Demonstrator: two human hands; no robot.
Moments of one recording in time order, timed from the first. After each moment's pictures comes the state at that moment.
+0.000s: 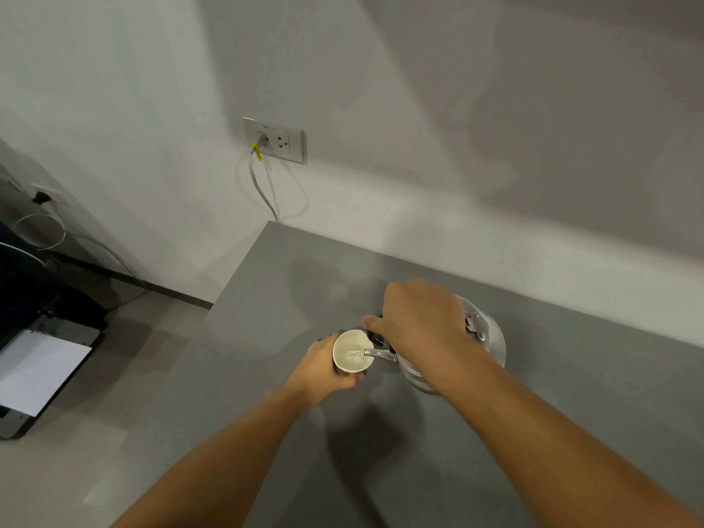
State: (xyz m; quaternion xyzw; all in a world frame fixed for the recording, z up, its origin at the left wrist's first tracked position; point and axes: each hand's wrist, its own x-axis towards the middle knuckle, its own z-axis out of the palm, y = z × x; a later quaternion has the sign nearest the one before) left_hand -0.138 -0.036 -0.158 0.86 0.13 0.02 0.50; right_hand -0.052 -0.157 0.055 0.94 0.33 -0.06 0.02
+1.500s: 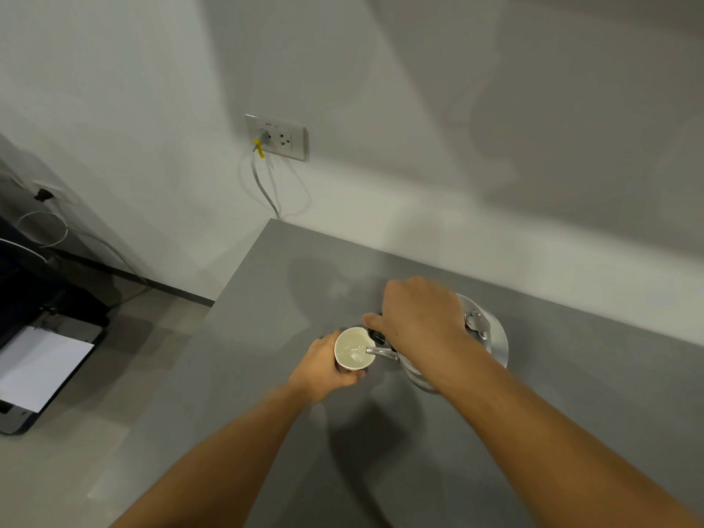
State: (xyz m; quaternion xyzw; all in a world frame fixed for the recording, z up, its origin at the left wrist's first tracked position) left_hand -0.138 -0.036 -0.161 0.87 0.13 0.03 0.48; right_hand -0.053 -0.155 0.052 0.95 0.32 -0.05 0.02
